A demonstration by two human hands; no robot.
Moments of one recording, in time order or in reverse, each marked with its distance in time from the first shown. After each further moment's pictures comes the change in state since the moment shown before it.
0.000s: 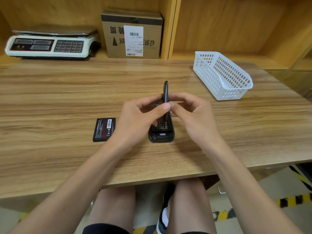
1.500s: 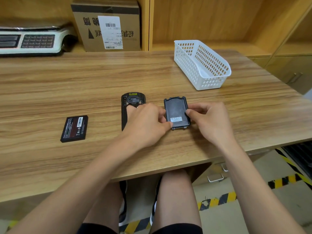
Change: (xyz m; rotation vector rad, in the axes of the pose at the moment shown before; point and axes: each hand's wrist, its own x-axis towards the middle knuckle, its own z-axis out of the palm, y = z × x) left_hand 0.009 -0.009 0.080 0.979 -0.175 0.048; right_hand -0.013 0.057 -0.096 -0.449 0.212 0.222
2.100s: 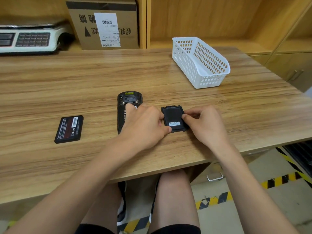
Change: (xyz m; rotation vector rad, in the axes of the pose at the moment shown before) left_hand 0.004 0.002 0.009 0.185 -0.021 0.057; right_hand -0.004 0.007 0.005 -0.243 -0.041 0.015
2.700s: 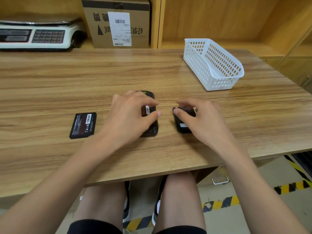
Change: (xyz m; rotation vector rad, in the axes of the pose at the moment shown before) left_hand -0.015 -0.057 -0.029 -0.149 0.261 0.077; right_hand -0.007 -0.049 0.000 -0.037 -0.104 -0.258
